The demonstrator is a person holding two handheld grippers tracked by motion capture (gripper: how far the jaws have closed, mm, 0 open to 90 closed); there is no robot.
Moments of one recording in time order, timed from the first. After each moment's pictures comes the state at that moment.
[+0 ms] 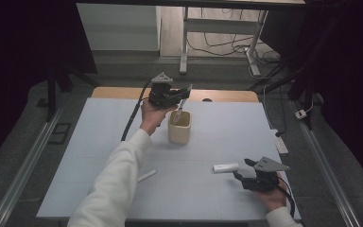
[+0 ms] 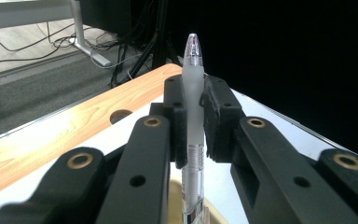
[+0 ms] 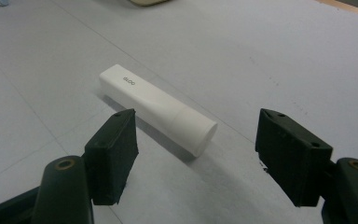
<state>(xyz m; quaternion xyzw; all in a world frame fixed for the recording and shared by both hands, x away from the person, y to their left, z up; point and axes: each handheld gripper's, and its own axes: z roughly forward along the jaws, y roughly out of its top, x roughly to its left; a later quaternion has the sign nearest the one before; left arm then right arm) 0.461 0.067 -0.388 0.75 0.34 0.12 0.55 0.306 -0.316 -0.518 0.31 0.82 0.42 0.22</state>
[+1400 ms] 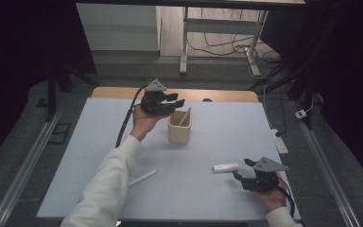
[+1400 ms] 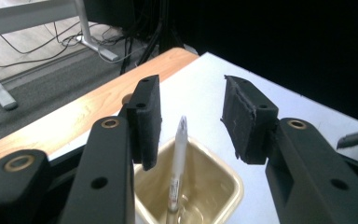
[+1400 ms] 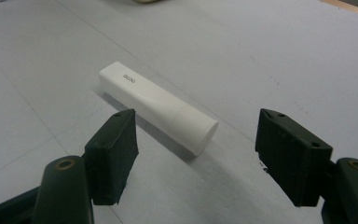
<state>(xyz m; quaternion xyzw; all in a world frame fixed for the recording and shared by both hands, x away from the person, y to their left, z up) 0.436 0.089 -0.398 0.78 0.32 0.15 0.52 0.305 -0.315 -0.519 0.30 0.83 0.42 0.22</state>
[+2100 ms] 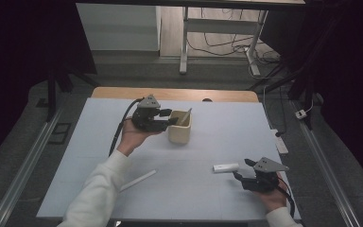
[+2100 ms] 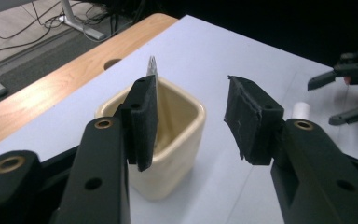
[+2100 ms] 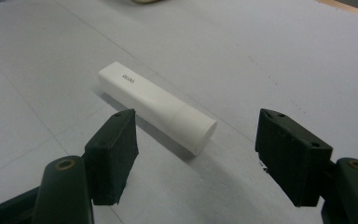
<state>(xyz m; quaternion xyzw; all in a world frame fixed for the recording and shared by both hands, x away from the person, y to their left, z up) 0.390 0.106 -0.409 0.82 0.29 0.13 0.49 0.305 -0.315 -0.518 0.30 0.83 0.42 0.23</state>
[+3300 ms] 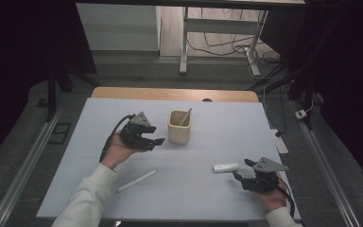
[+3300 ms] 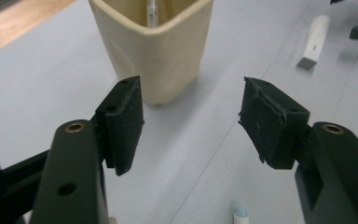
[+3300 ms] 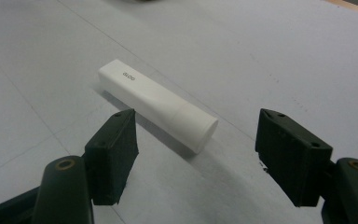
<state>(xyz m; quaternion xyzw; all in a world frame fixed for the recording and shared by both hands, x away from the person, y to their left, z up) 0.364 0.131 -0.445 0.86 0.30 0.11 0.39 0.304 -0.315 -0.519 0.31 0.83 0.42 0.22</state>
